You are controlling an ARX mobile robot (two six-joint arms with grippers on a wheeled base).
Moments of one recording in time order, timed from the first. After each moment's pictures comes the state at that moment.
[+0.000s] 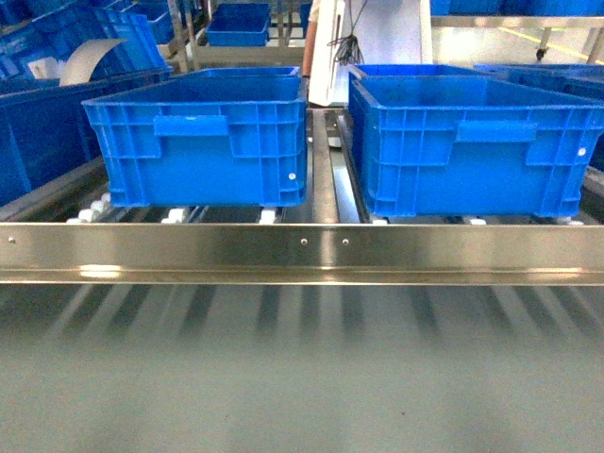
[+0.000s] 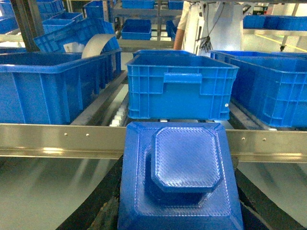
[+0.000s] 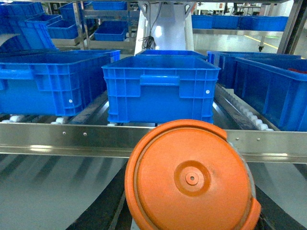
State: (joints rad) left arm 0.00 0.01 0.02 -0.01 0.00 0.00; right arm 0.00 0.00 0.01 -0.01 0.00 0.00
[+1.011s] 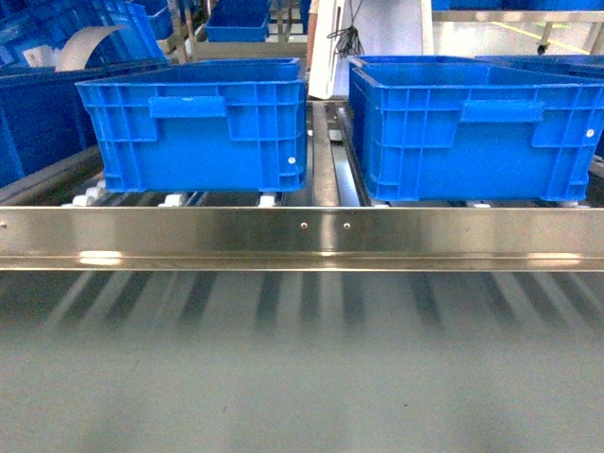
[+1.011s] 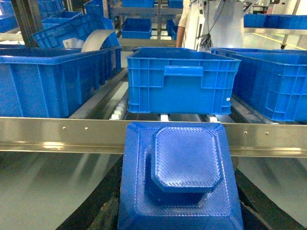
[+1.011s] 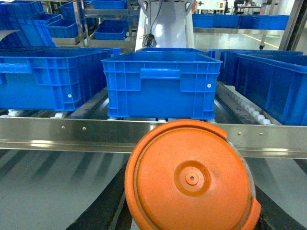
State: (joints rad) left arm 0.00 0.01 0.02 -0.01 0.00 0.00; right arm 0.00 0.00 0.01 -0.01 0.00 0.00
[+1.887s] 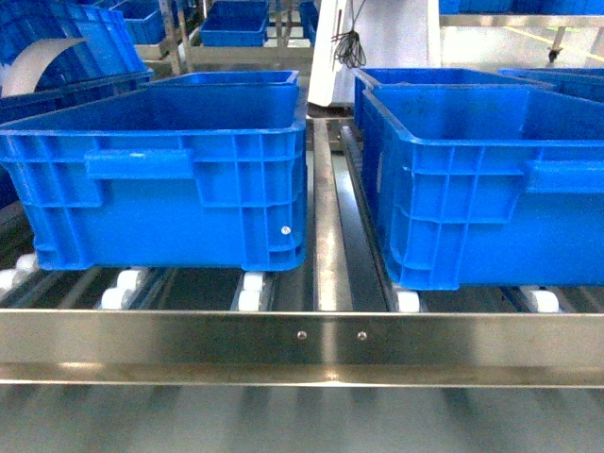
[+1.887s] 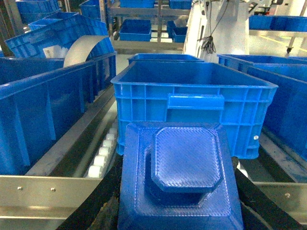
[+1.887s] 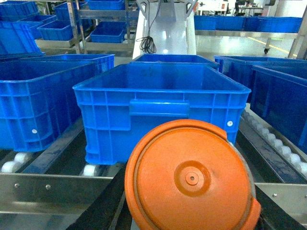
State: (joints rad) left arm 0.00 0.01 0.02 -0.01 0.00 0.00; right arm 0.00 0.00 0.01 -0.01 0.00 0.00
